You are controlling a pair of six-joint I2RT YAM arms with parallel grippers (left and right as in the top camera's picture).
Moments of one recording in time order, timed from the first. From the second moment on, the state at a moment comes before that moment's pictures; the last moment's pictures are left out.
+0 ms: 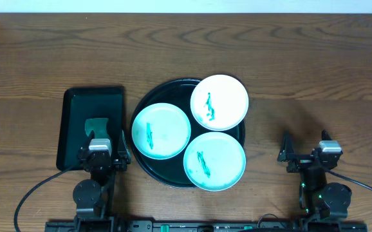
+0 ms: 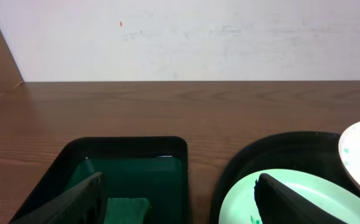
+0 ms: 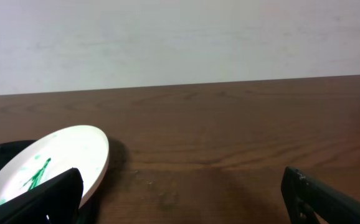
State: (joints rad) left arm 0.01 0.01 0.01 -0.11 -0.01 0.01; right arm -0.04 0.01 0.01 -0.06 -0.07 0.09
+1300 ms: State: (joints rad) left arm 0.01 0.01 0.01 -0.09 -0.01 0.01; right arm -0.04 0.01 0.01 -0.02 -0.07 0.06
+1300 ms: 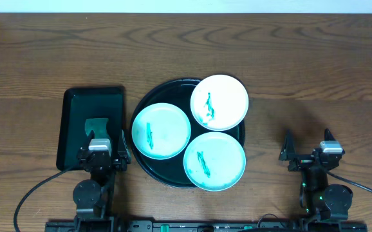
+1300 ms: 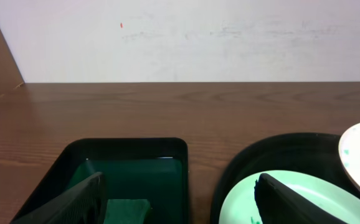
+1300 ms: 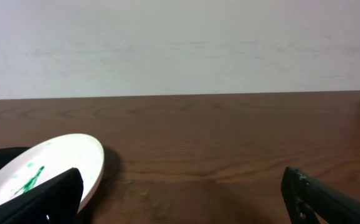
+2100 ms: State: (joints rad) left arm 0.01 0.35 0.29 -0.12 -0.01 0.01; right arm -0.04 0.31 0.31 -0.15 -0.09 -0.01
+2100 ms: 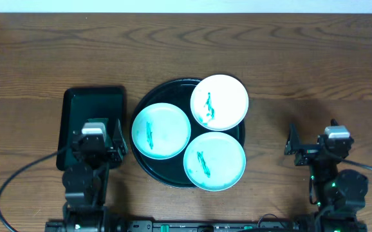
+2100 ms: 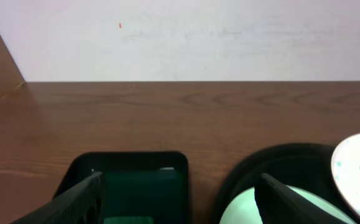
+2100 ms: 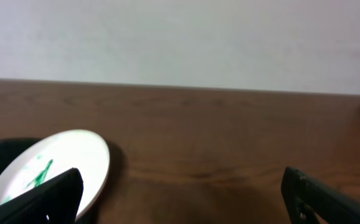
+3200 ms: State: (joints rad) left arm 0.01 1.23 1.30 -1.01 0.21 0.01; right arm -0.04 1.30 1.31 -0.95 -0.33 -0.03
